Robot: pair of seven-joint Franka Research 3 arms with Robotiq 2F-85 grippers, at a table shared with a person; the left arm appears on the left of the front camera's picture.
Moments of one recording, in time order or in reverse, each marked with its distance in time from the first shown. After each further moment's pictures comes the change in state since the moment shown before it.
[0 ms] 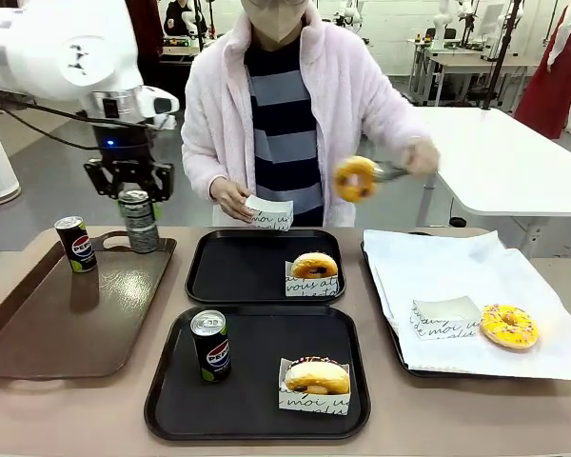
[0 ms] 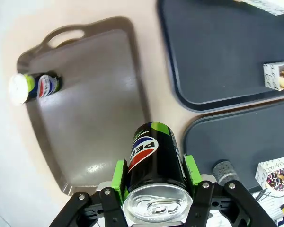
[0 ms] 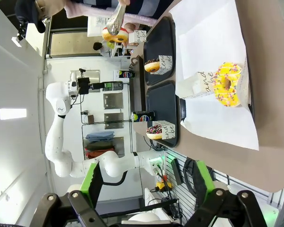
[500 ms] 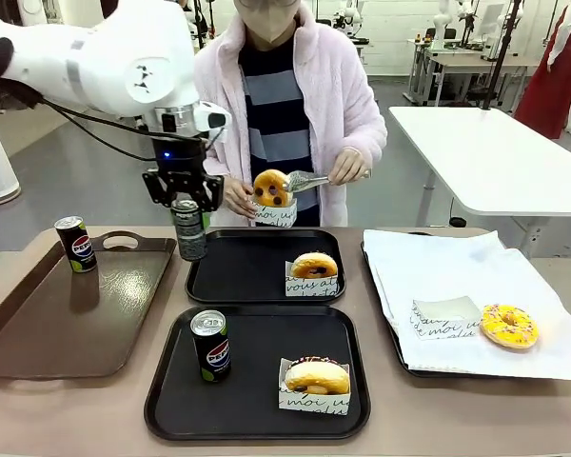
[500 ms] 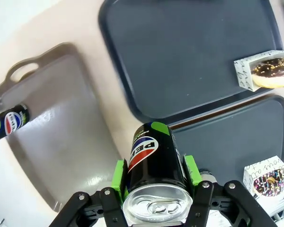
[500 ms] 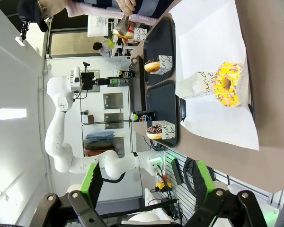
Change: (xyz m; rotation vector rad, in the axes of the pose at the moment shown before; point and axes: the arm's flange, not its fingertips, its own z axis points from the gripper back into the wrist) left arm 0.023 -0.069 -0.025 -0.035 0.017 -0.129; right arm 0.000 0.000 0.000 0.000 0.000 0.000
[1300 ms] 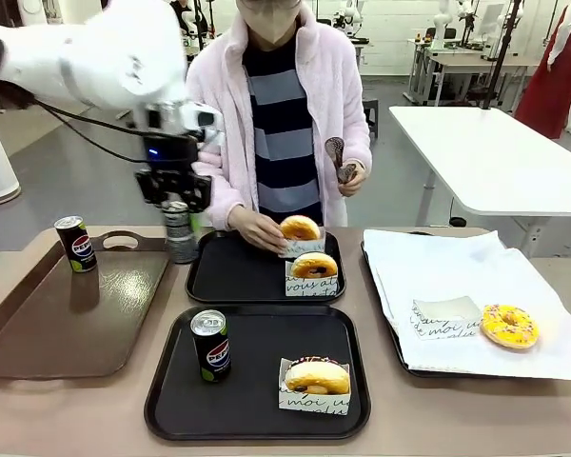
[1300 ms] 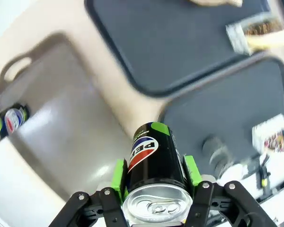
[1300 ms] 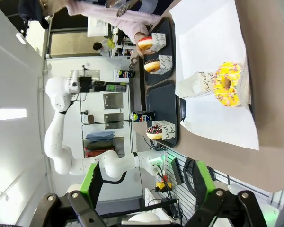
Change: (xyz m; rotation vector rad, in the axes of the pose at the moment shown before) left arm -0.024 0.041 0.021 -0.067 0.088 -0.141; right arm 0.000 0.000 0.000 0.000 0.000 -0.001
